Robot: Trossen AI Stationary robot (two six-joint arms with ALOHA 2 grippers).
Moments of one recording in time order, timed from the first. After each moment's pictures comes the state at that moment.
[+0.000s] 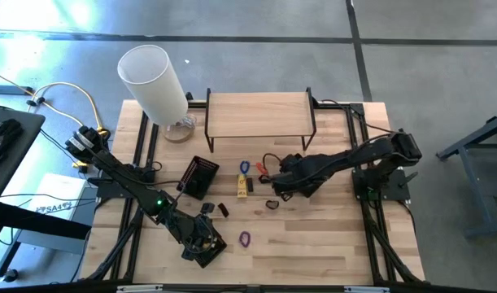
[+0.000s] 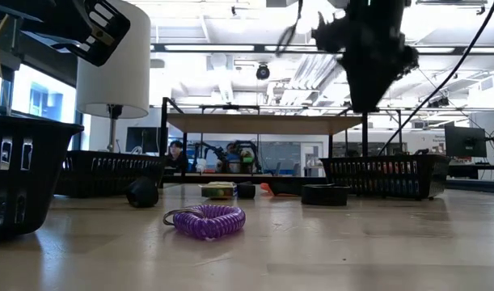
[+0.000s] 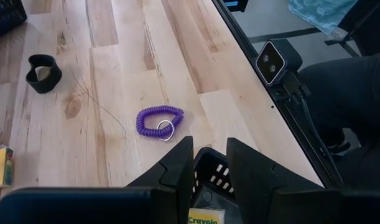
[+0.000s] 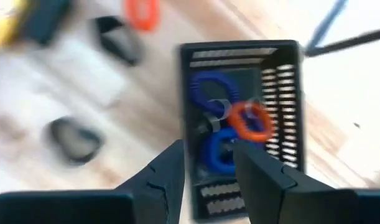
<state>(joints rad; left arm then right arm) -0.67 1.41 0.78 0.06 -0.24 -0.29 0.20 1.69 1.34 -1.21 0.32 1.08</state>
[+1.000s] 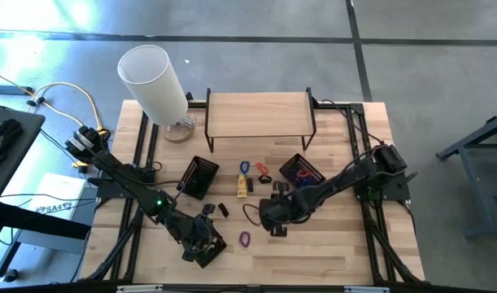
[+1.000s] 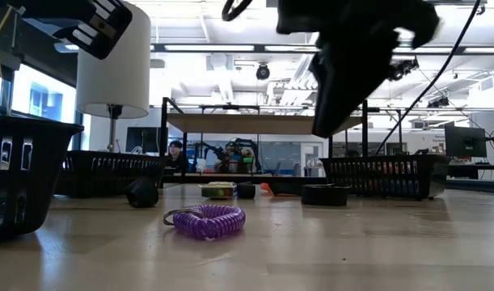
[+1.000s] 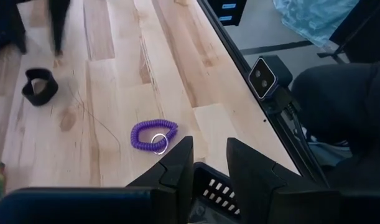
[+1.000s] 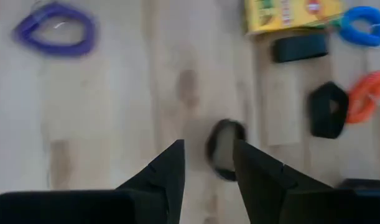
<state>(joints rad) -0.67 1.41 0.78 0.12 -0.24 -0.29 0.40 1.87 1.37 -0.76 0.29 0.42</state>
